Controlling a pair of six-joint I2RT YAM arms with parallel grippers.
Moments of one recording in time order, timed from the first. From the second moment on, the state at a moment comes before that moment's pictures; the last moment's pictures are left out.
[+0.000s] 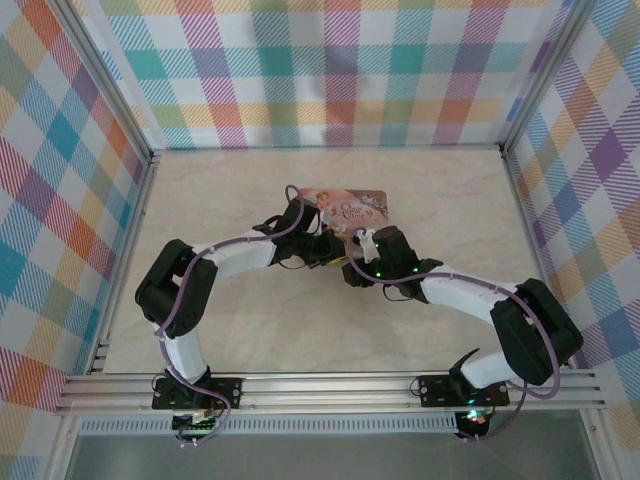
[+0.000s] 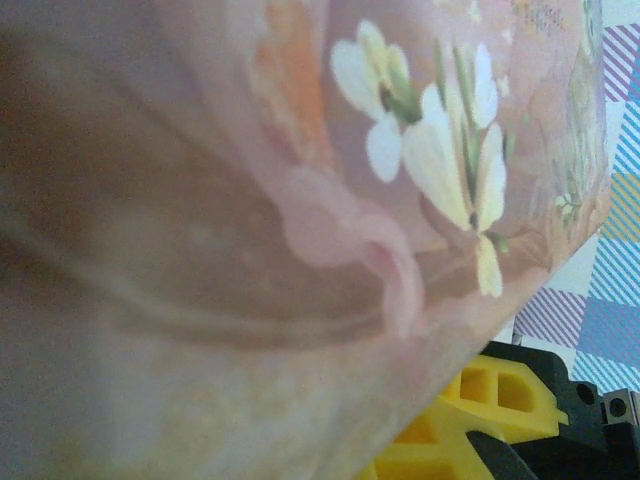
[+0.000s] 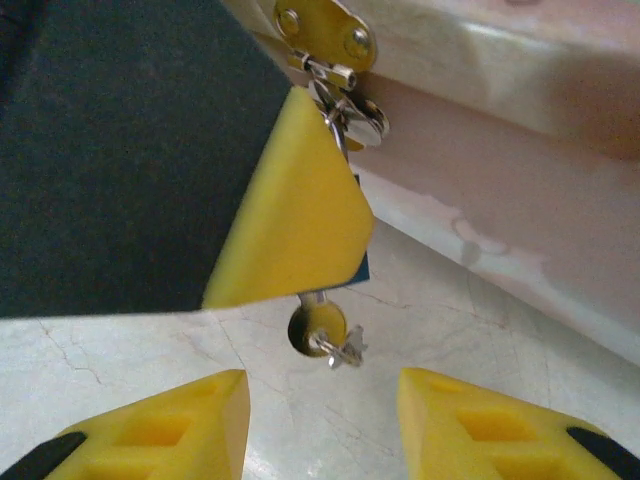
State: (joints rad) left arm -0.63 1.81 1.13 -0.14 0.51 -0.90; right arm 0.65 1.43 0.69 -0.02 -0.20 0.24
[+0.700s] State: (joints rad) left arm -0.63 1.81 1.13 -0.14 0.52 -0.90; right arm 0.68 1.51 0.76 -0.03 -0.11 0.14
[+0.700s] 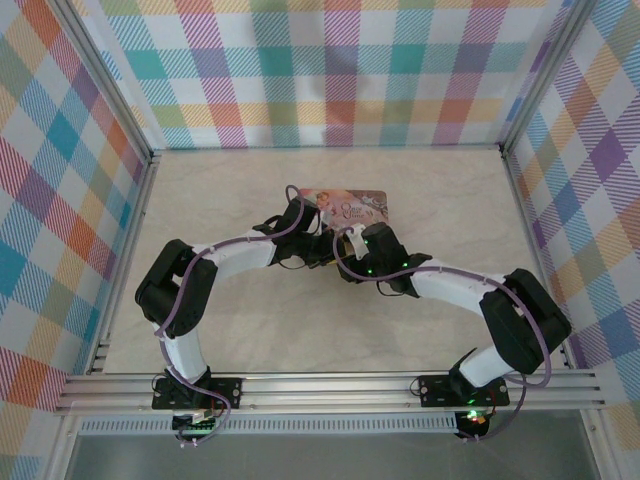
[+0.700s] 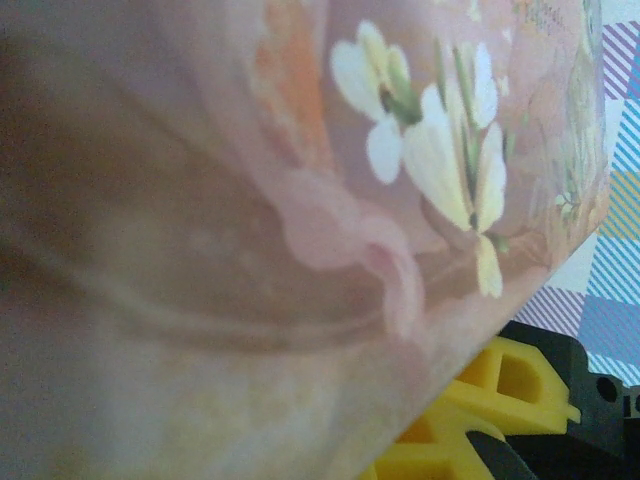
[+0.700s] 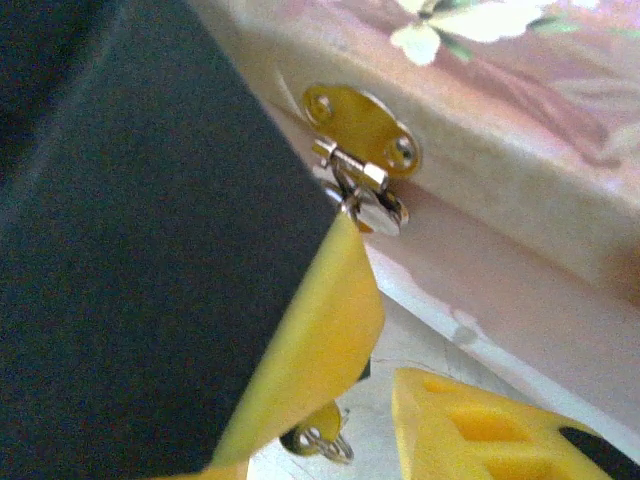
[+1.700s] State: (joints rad) left arm -0.63 1.81 1.14 -0.16 0.52 -0.90; right arm 0.70 1.54 0.79 -0.06 -0.10 0.09
